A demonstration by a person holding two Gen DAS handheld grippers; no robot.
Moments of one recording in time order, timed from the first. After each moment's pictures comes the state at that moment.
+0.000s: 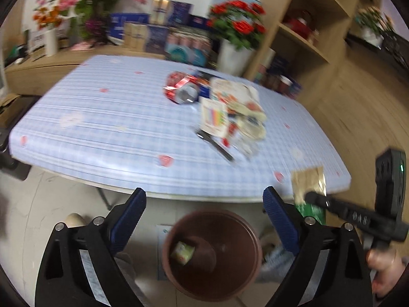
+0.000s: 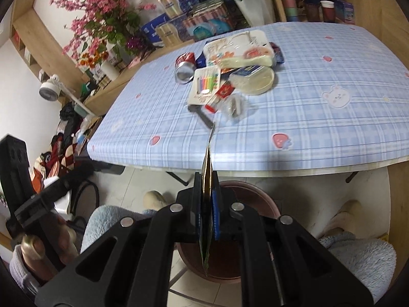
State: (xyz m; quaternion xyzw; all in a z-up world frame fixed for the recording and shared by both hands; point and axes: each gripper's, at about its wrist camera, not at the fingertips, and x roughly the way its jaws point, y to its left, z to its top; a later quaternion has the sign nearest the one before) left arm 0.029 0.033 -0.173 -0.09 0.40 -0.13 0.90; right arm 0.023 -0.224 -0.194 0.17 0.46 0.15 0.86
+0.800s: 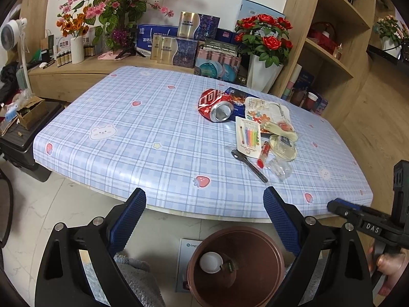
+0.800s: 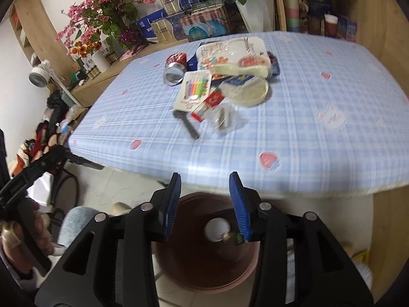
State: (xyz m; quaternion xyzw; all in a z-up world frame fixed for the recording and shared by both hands) left arm 0.045 0.058 -0.169 -0.08 0.37 -0.06 0.92; right arm 0.055 -0.226 -0.196 0.10 0.46 0.12 0.87
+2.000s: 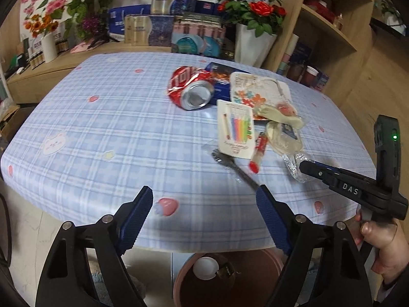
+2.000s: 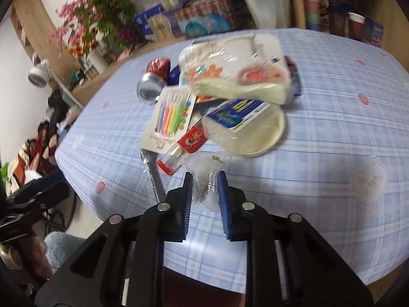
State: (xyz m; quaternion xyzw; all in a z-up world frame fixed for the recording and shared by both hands) left arm 0.139 -0.005 -0.210 -0.04 0.43 -0.10 0.90; right arm 0.176 -0.240 -0.240 0.12 0.46 0.15 0.87
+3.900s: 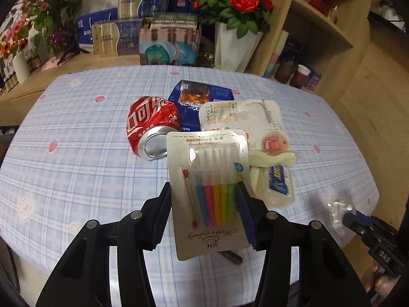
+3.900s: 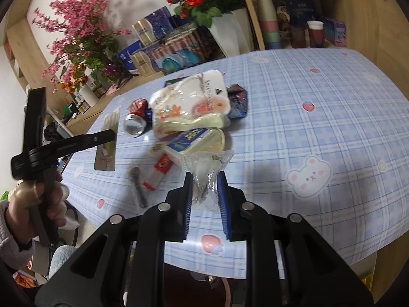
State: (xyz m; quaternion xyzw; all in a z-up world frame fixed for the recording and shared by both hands) left arm 0.238 -0.049 -0.189 -0.02 0.44 -0.14 0.89; right arm 0.139 -0.306 -0.206 0.15 0.41 0.11 0.89
